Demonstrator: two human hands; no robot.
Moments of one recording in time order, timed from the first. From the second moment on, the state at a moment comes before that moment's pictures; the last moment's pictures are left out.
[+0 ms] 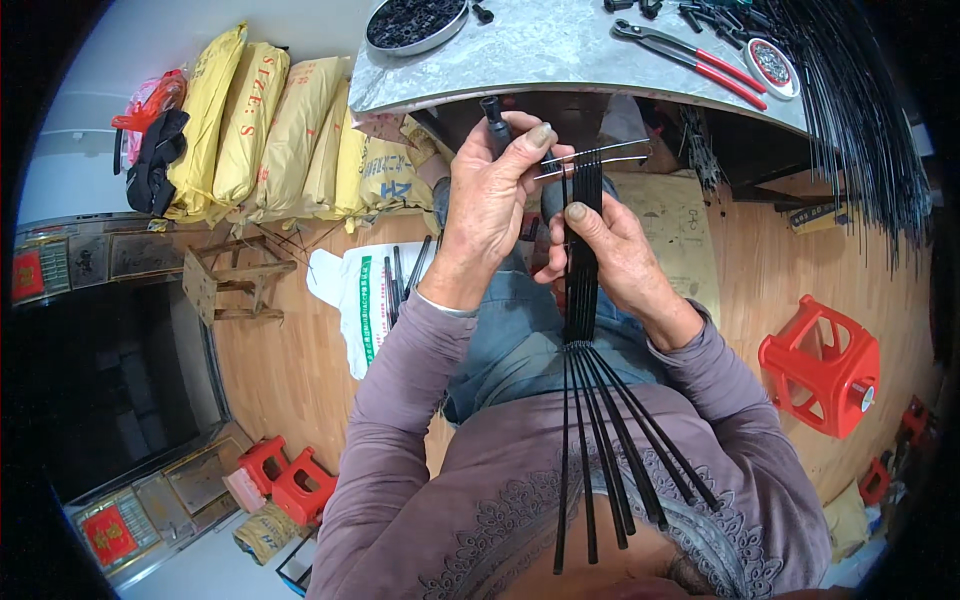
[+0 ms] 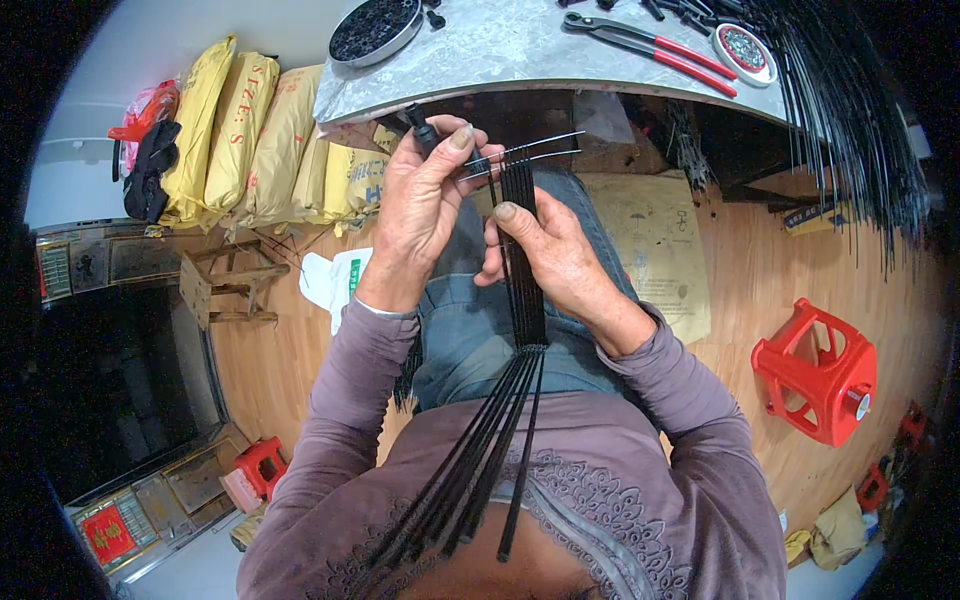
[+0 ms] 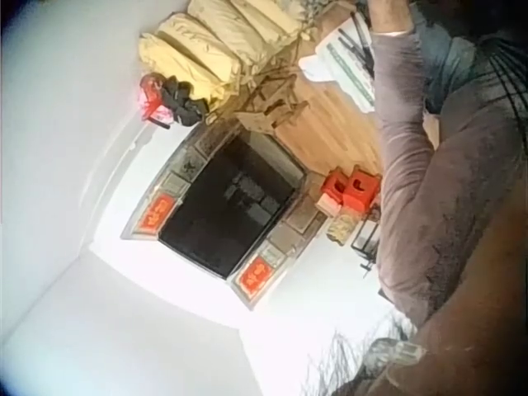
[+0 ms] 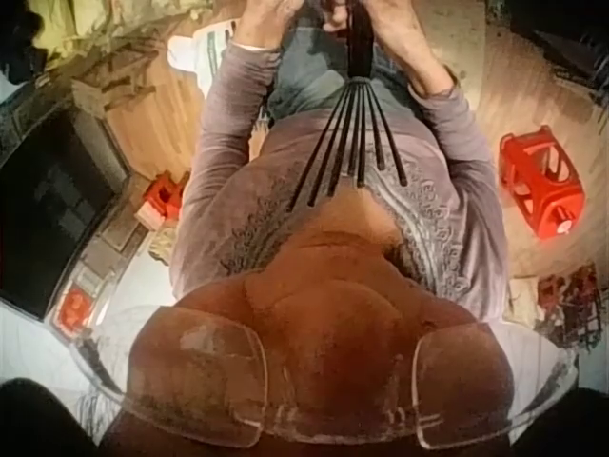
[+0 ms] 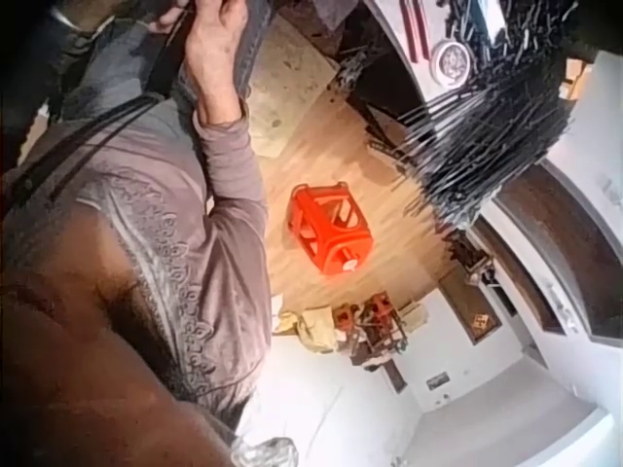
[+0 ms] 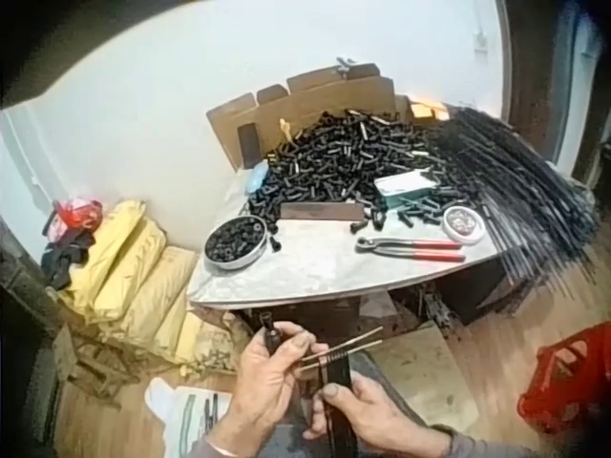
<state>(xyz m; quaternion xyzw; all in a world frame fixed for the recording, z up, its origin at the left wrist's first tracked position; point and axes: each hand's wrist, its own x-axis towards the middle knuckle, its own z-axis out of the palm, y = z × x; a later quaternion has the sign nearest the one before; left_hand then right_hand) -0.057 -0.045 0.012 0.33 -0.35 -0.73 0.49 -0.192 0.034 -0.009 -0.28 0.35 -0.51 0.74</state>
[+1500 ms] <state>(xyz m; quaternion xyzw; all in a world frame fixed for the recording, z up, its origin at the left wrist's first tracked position) -0.043 -0.015 0.005 0.38 -0.36 -0.70 0.48 -0.202 0.017 -0.006 -0.55 0.52 -0.39 0.52</state>
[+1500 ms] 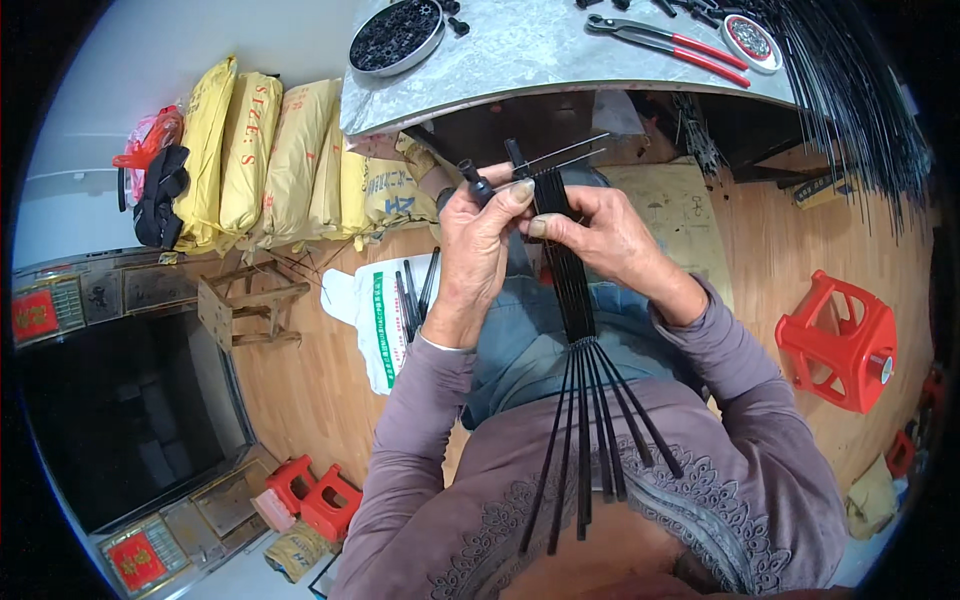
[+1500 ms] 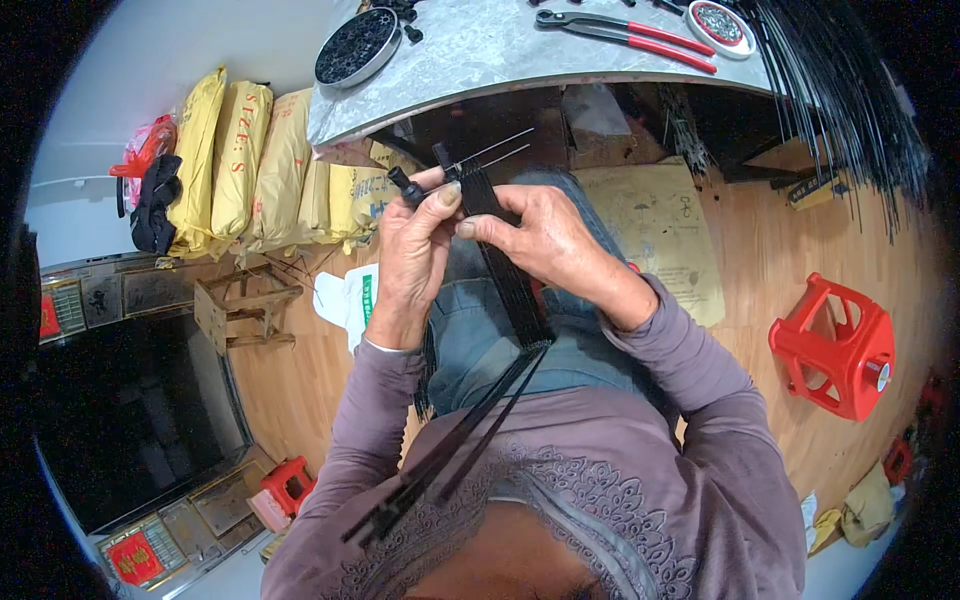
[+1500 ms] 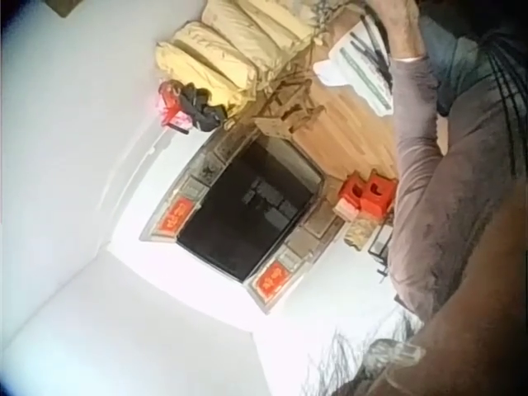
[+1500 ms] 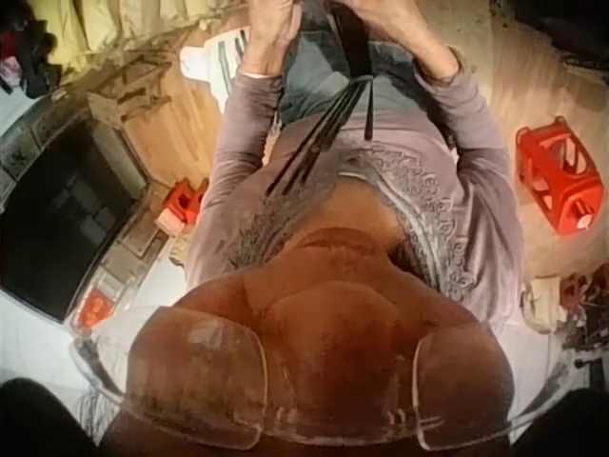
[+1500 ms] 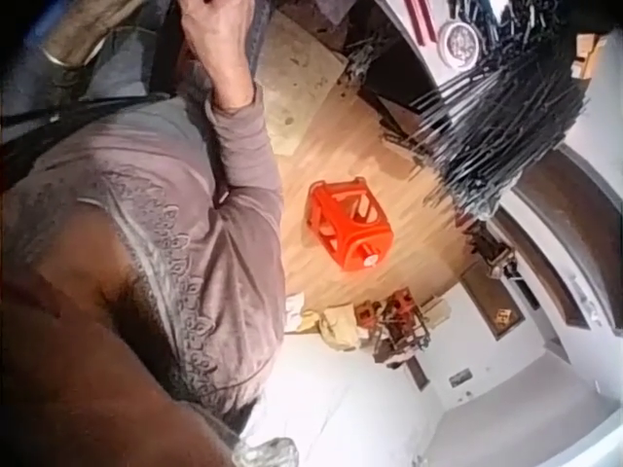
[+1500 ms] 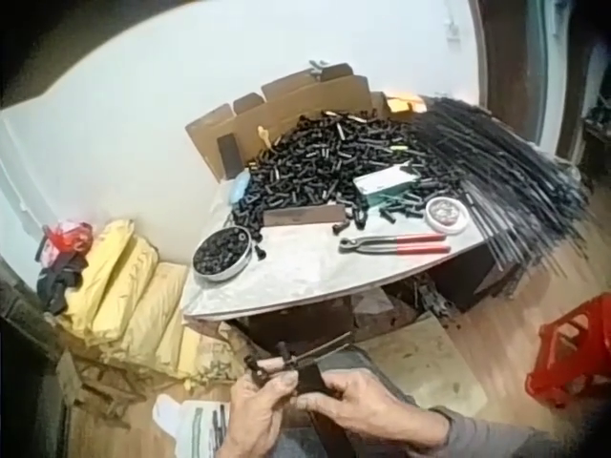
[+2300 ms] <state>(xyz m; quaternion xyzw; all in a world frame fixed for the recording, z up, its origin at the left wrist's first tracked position) -0.033 -0.008 -0.001 0.31 -0.33 -0.75 0.49 -0.203 0.010 -0.039 -0.32 0.32 -0.36 0.81</state>
